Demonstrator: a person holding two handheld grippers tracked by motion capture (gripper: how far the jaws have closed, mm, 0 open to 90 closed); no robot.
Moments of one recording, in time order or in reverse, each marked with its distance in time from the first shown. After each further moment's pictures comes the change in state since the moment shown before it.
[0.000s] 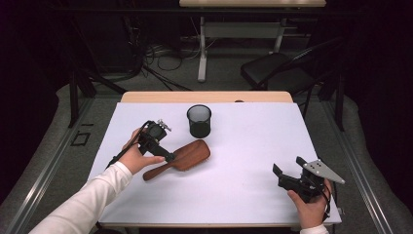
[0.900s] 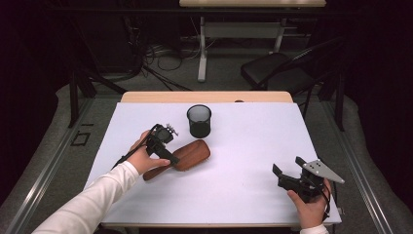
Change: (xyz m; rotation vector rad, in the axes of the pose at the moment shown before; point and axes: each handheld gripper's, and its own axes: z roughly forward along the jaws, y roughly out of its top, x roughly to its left) left arm -0.006 0.006 0.026 0.100 0.018 0.034; right arm 0.000 0.000 0.001 0.006 0.004 -0.003
